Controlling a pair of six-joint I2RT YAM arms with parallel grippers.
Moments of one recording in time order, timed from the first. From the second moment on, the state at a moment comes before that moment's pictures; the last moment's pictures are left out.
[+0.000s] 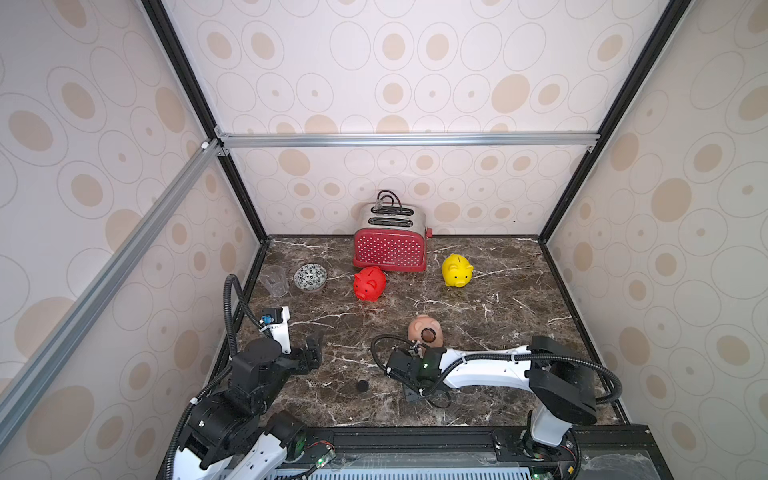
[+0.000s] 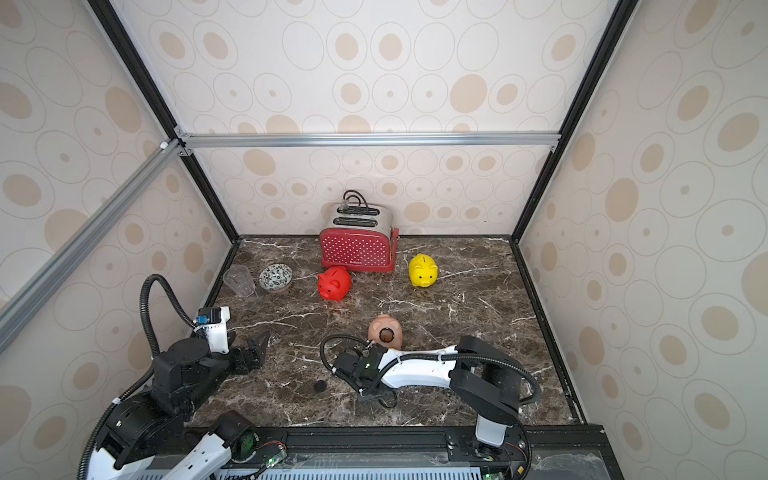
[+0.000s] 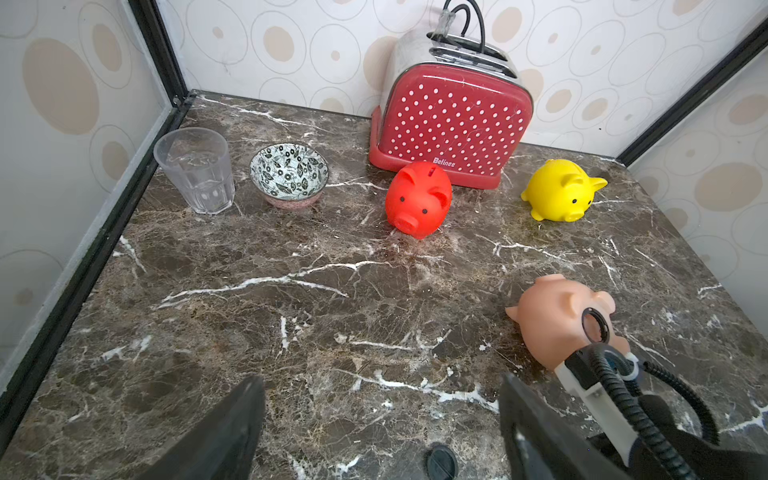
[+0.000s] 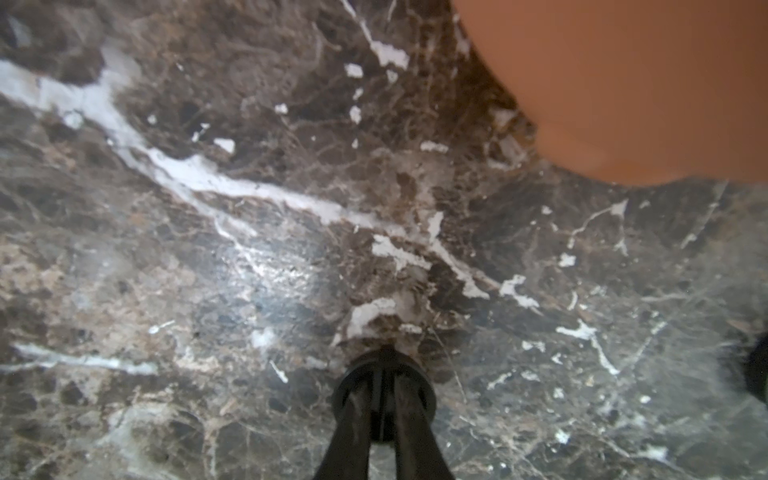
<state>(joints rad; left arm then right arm) -0.51 0.41 0.84 -0.94 -0.30 -0.39 1.20 1.74 1.03 -0.73 0.17 0.99</state>
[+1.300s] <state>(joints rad) -0.51 0.42 0.84 -0.94 -0.31 -0.39 1.19 1.75 1.06 -0.77 0.18 0.86</state>
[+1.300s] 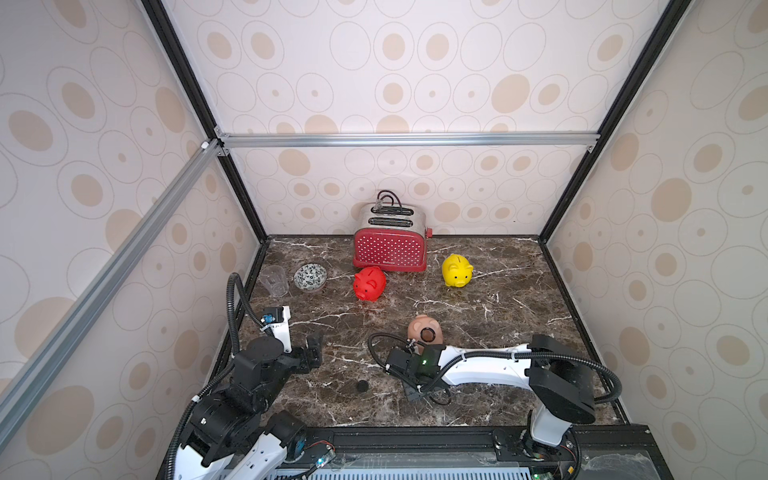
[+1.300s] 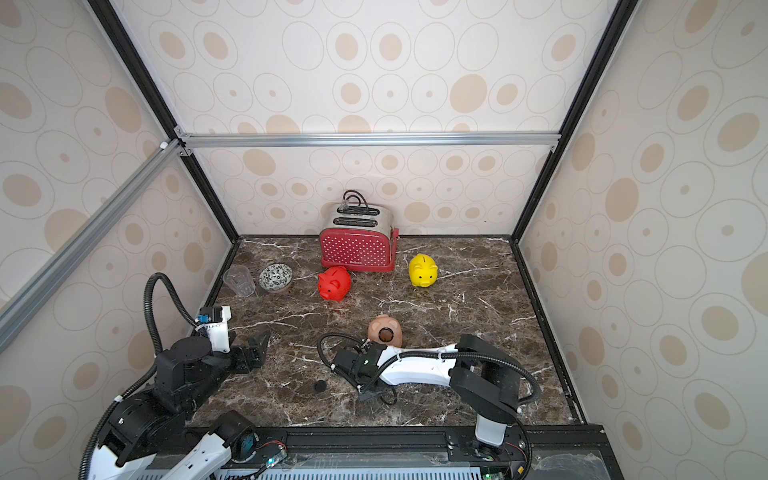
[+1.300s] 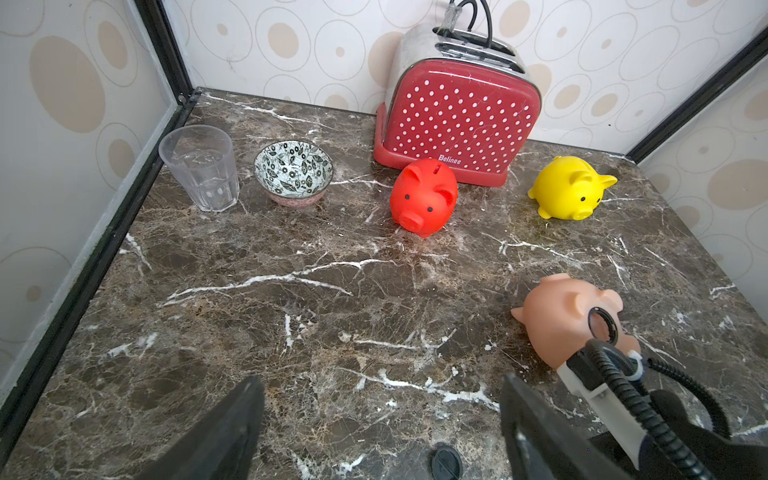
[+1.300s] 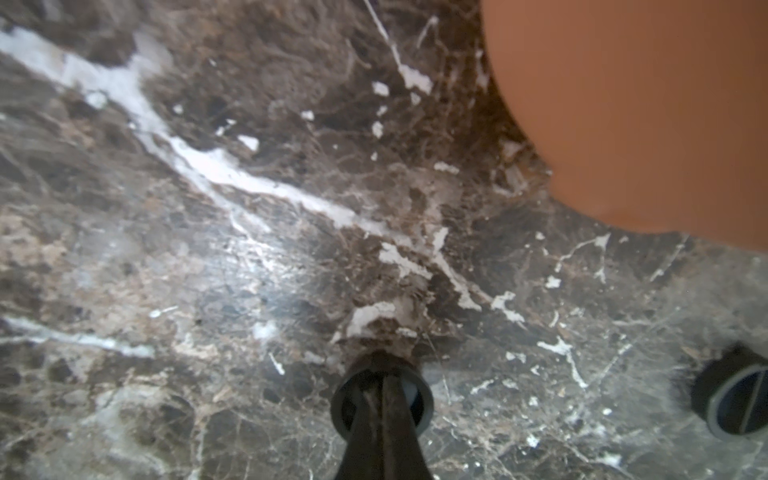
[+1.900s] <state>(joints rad) -0.51 0.43 0.84 -0.94 -0.31 -0.39 1.20 1.62 1.11 -0.85 0.22 0.78</state>
